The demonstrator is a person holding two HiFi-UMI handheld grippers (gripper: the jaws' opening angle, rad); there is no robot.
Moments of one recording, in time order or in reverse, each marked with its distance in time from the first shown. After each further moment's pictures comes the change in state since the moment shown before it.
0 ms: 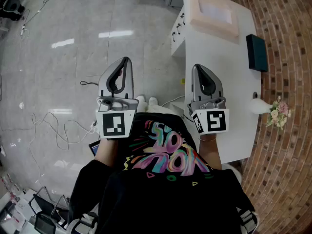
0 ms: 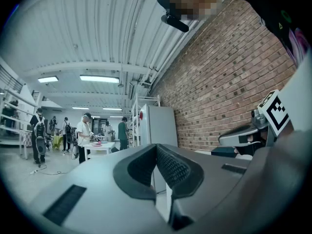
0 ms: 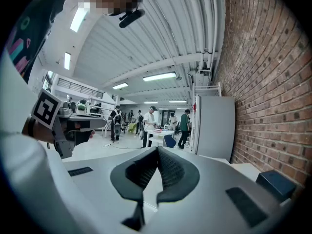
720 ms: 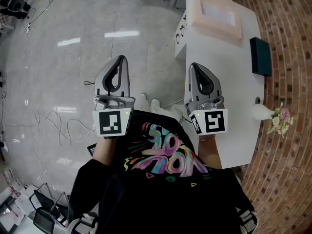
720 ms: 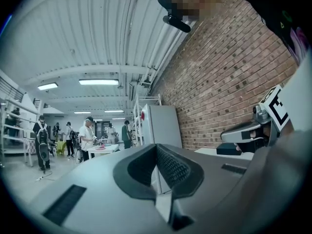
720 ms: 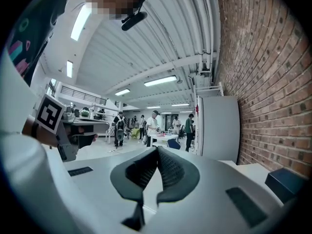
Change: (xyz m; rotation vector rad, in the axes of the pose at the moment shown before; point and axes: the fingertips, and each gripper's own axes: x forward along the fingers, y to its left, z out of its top) left arm 0.024 -0.004 0.002 0.056 0.008 0.032; right arm 0.014 -0.017 0.004 0.034 -0.056 0.048
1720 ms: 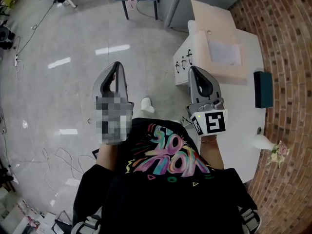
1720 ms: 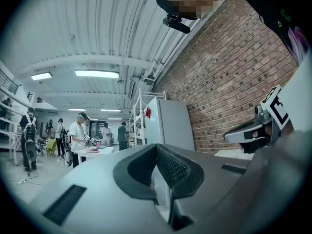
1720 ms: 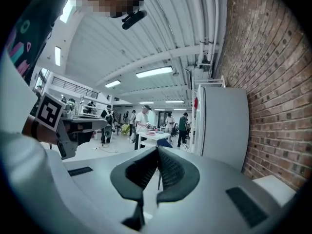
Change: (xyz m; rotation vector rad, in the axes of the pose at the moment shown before) left arm 0.289 0.181 -0.037 -0.033 -0.024 -0.051; right arm 0.313 -0.089 0.007 -0.028 0.039 -0.091
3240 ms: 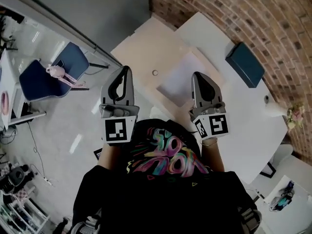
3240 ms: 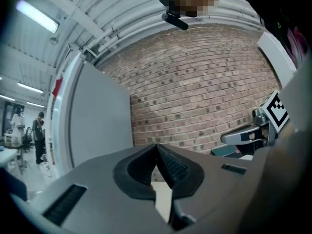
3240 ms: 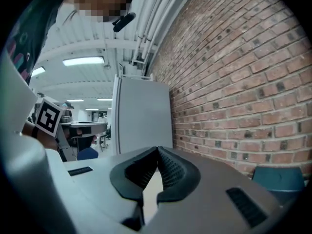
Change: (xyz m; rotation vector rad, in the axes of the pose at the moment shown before) left arm 0.445 -0.281 -0.014 0.003 0.029 -0.865; right arm 0.040 -0.379 -0.047 0.237 0.020 -0.804
